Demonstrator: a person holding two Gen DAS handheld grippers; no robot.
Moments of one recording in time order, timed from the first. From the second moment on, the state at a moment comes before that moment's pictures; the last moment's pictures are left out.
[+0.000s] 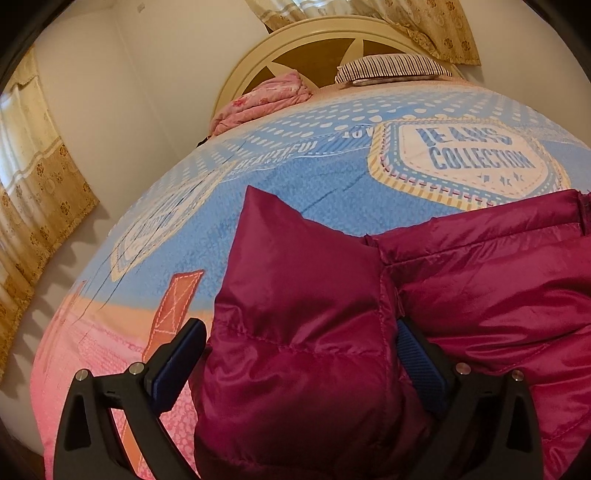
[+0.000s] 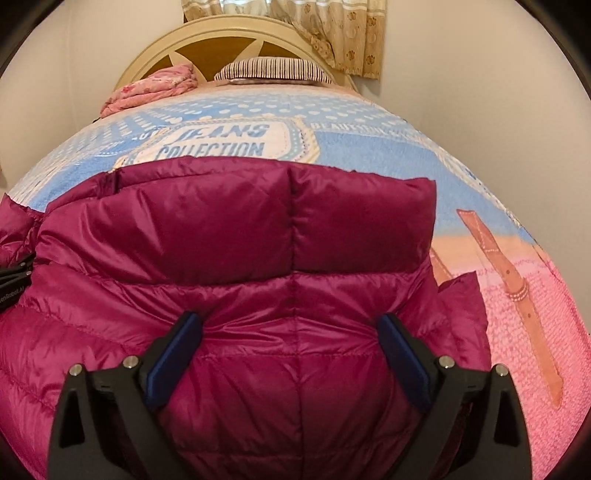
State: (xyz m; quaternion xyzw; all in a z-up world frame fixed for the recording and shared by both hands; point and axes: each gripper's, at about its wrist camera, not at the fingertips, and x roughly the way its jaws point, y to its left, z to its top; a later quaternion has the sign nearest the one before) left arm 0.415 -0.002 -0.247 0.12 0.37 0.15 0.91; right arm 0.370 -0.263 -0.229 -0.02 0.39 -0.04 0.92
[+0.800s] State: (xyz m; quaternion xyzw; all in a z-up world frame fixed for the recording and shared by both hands) left arm 0.428 0.010 -0.211 0.13 0.34 0.19 0.91; right arm 0.407 -0.256 -0.189 0.00 0.36 -0.06 0.93
